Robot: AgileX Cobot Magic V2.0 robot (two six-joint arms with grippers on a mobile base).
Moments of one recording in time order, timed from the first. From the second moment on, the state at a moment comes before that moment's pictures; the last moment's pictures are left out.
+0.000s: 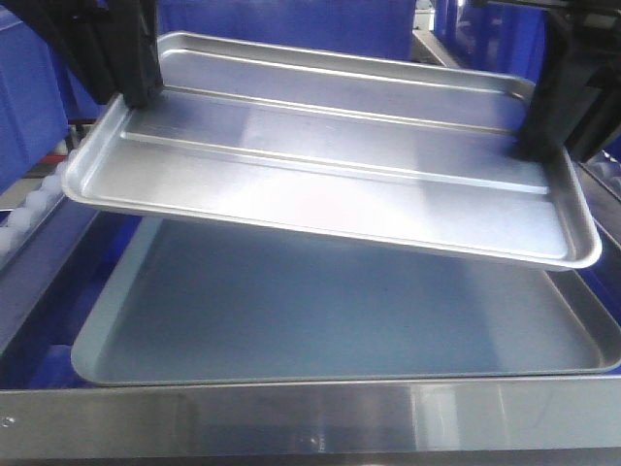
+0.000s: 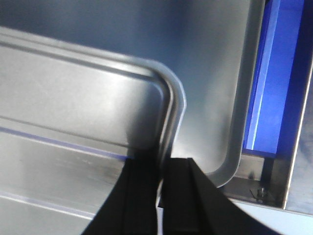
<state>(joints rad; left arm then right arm) -0.82 1.49 -1.38 0.26 1.15 -0.65 0.52 1.25 -1.00 -0.09 0.87 0.50</state>
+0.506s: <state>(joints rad) -0.77 1.64 -1.40 0.27 1.01 -0.67 0.44 1.40 -1.16 -0.10 0.93 0.41</state>
